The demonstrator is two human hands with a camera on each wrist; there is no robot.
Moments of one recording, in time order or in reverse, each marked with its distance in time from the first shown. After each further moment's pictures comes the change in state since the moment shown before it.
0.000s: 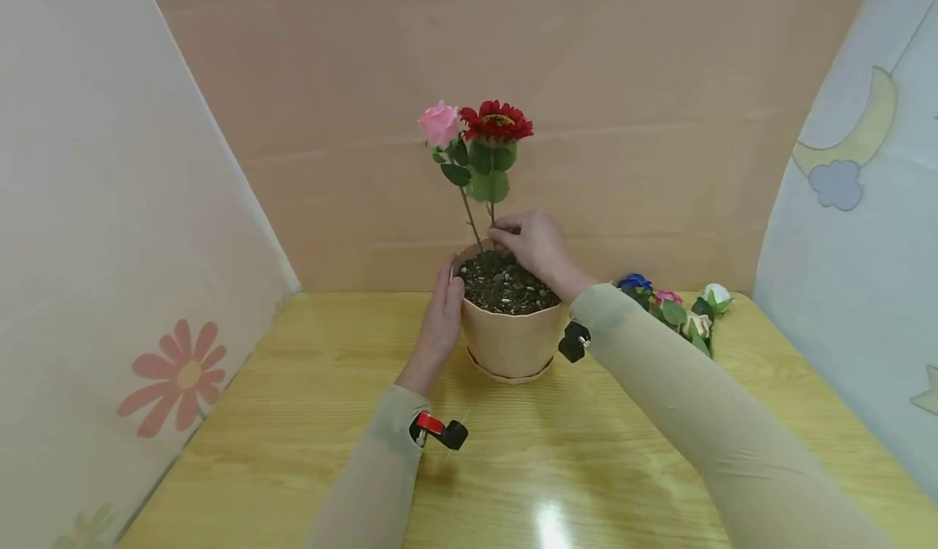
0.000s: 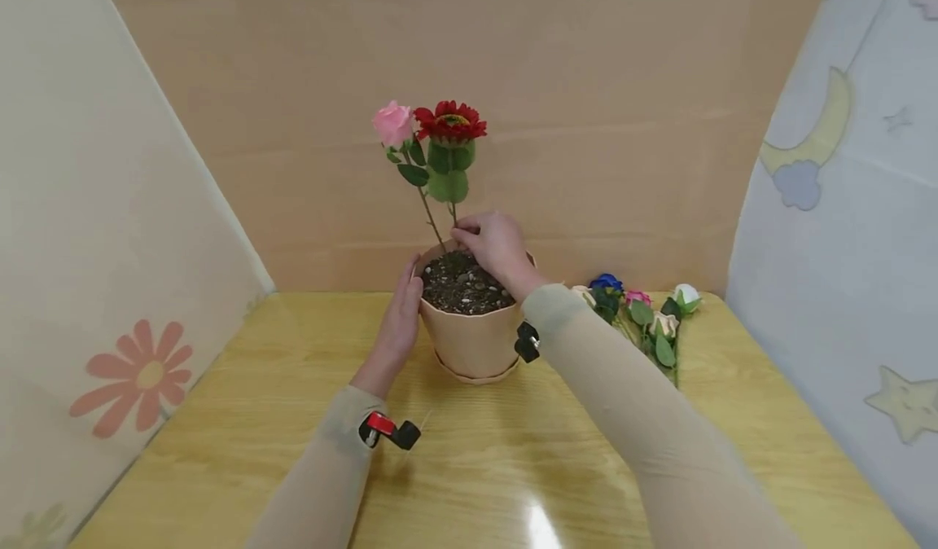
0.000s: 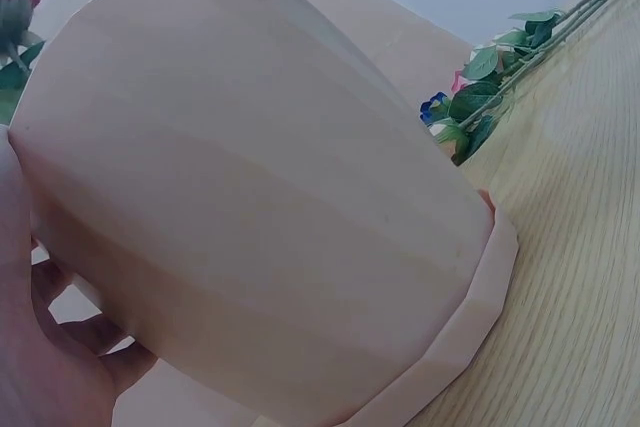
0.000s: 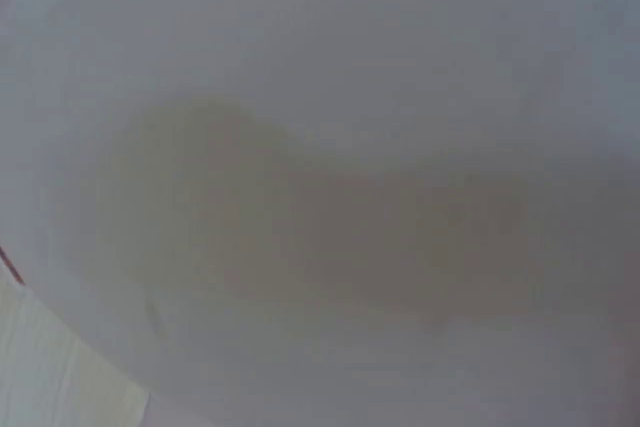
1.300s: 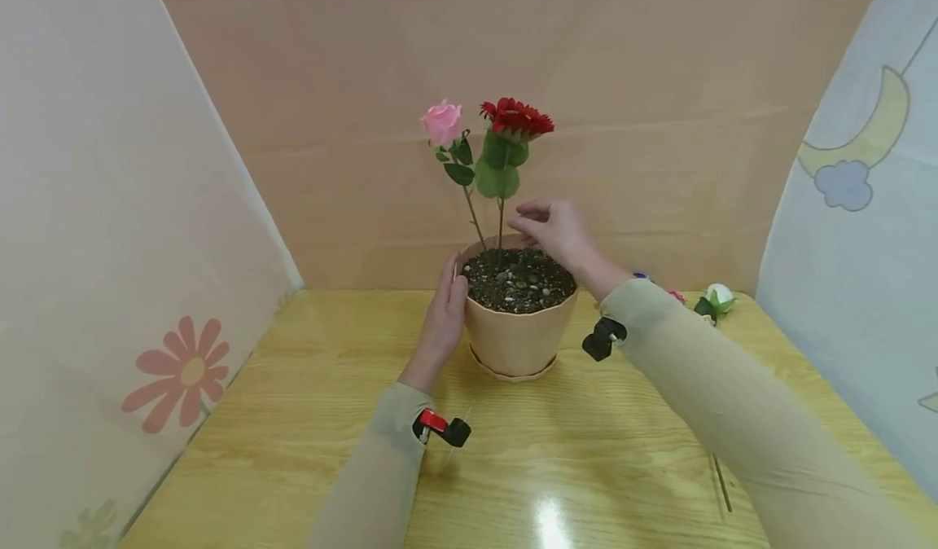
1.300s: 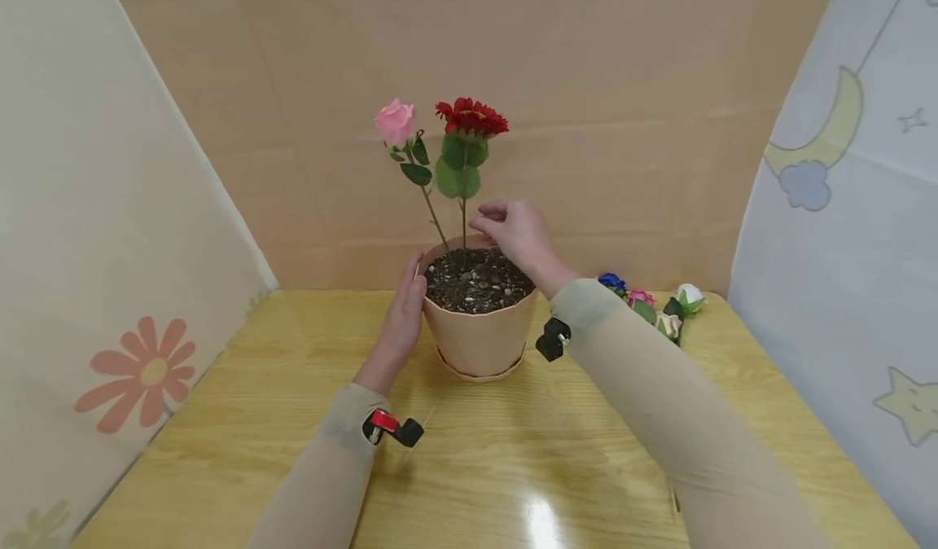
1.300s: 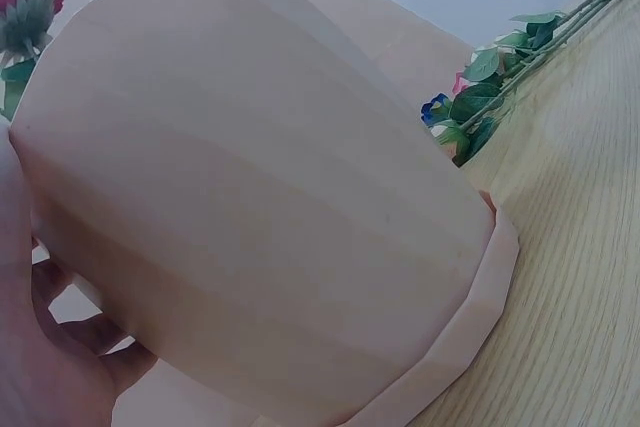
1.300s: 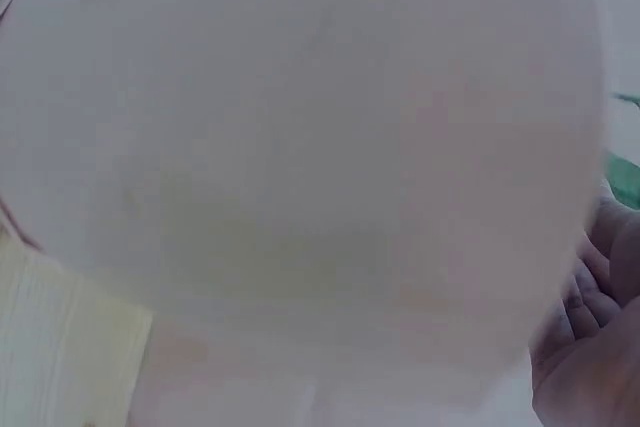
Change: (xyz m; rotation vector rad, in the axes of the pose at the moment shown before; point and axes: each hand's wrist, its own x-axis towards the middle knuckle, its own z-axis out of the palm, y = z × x) left_hand -0.004 0.004 0.007 0.016 0.012 -0.039; right_hand -0.012 0.004 -0.039 0.215 0.002 0.140
